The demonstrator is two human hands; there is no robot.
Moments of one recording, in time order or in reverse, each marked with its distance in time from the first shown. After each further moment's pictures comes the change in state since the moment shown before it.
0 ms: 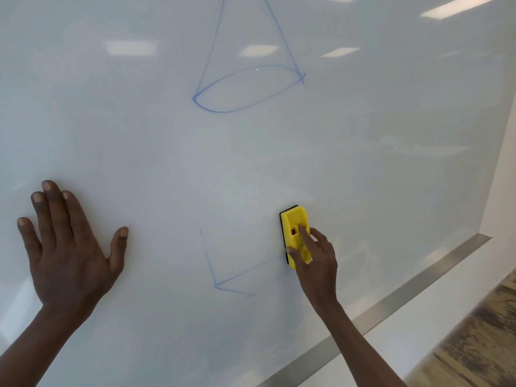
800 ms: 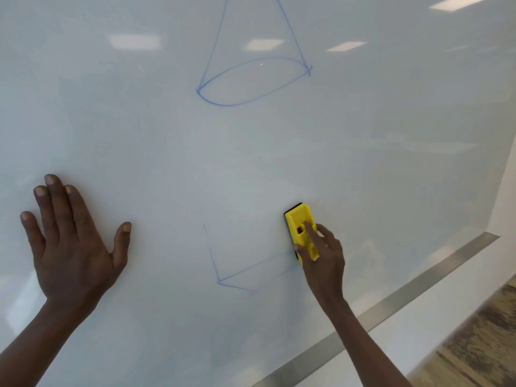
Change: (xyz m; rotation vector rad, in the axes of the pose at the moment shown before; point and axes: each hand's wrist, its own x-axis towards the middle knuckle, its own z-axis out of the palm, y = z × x) left_hand -0.001 0.007 -0.007 0.002 0.054 0.015; right_hand 0.002 0.007 -0.001 -0.092 0.024 -0.038
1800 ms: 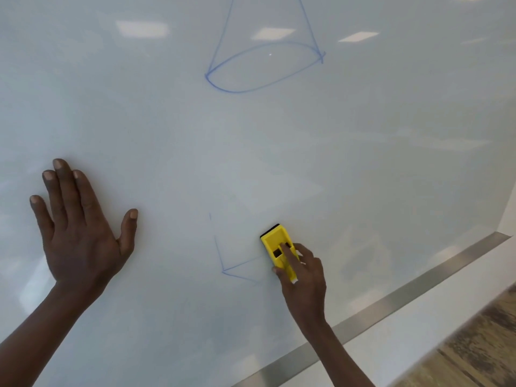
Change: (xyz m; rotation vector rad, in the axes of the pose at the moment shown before) left_hand 0.001 0.007 -0.002 -0.077 0.105 -0.011; right_hand -0.063 -0.024 0.020 0.049 -0.131 -0.044
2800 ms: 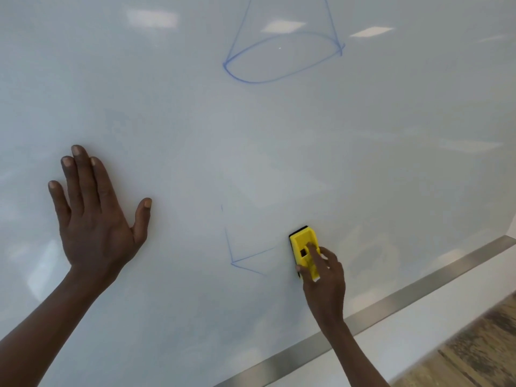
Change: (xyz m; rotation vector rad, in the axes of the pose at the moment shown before) left_hand -0.004 -0.013 0.016 0.058 0.098 0.025; right_hand -0.010 0.033 -0.003 -0.045 -0.003 0.131
